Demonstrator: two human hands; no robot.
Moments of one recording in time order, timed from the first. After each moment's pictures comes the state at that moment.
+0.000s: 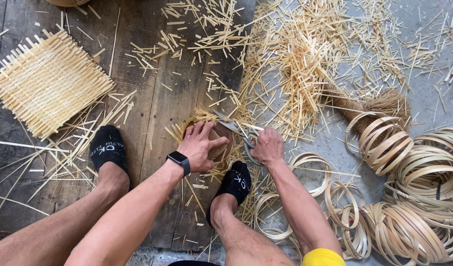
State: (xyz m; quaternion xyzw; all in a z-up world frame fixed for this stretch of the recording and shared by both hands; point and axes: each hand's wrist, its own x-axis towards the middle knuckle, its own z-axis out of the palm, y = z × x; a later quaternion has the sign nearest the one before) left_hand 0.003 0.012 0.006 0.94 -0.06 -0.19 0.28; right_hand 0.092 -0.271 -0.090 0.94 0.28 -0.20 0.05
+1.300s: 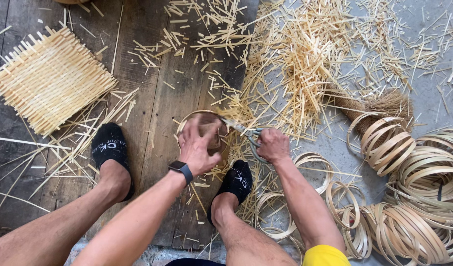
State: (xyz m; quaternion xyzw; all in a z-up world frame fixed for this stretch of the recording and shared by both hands) left_hand -0.010 -0.004 0.010 0.92 0.14 -0.16 0.33; right_hand 0.101 -0.269 -0.086 0.92 0.25 -0.29 0.06
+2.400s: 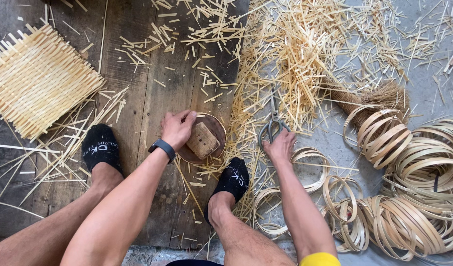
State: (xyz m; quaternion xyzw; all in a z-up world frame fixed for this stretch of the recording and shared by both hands) left_hand 0.022 0.042 -0.061 0.77 0.40 -0.23 0.44; right_hand 0.095 -0.292 -0.085 0.99 0.01 -0.14 -0.03
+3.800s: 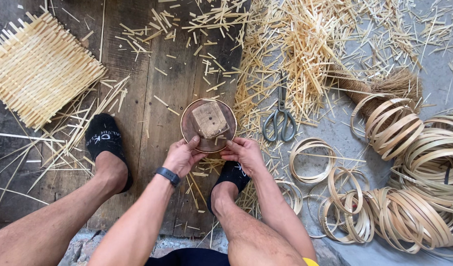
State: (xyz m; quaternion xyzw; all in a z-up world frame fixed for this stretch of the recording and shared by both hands) left_hand -0.061 0.004 -0.051 0.27 0.54 -0.17 0.78; right_hand 0.013 -0.221 -0.058 0.54 -0.25 -0.46 -0.67
